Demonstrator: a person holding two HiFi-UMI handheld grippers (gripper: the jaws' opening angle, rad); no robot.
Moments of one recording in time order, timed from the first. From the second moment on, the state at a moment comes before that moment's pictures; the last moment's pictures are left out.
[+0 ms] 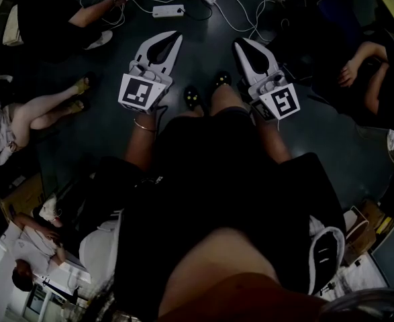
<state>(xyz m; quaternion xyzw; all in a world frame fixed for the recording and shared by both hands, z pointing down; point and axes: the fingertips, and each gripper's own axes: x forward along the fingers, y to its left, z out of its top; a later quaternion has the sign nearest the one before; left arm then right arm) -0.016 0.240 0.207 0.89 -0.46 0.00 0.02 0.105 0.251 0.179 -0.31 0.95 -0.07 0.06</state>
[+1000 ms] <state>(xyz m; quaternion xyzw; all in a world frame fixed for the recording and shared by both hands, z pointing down) -0.092 0.124 0.225 0.87 -0.49 0.02 0.03 0.047 0.100 0.202 -0.30 0.95 -0.08 0.08</state>
